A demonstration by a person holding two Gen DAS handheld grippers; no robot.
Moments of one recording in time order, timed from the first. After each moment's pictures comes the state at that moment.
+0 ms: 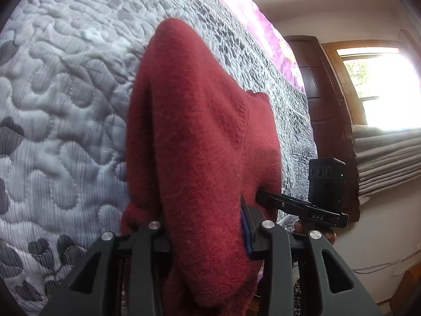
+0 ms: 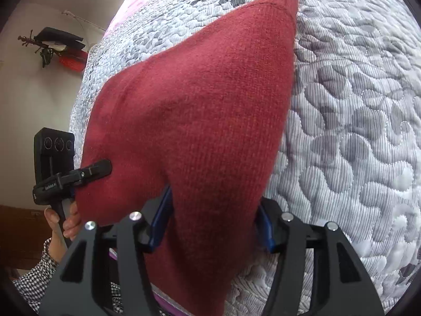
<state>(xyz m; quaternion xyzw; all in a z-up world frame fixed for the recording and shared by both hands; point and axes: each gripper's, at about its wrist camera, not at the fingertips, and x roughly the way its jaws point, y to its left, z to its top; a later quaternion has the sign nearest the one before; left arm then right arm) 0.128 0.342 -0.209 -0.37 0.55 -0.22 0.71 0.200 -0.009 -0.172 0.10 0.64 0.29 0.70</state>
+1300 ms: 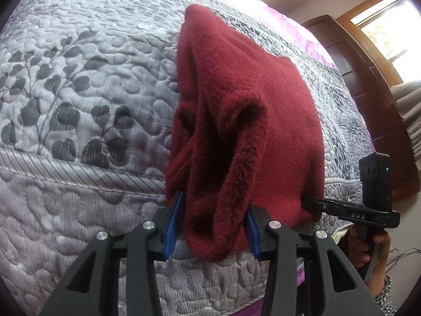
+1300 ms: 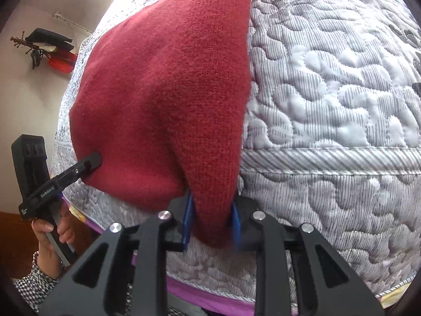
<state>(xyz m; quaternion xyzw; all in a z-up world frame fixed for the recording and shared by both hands) 0.010 0.310 -0.193 -0.22 0.55 -0.12 0.80 0.083 -0.034 -0.199 0.10 0.65 0.24 0.72</state>
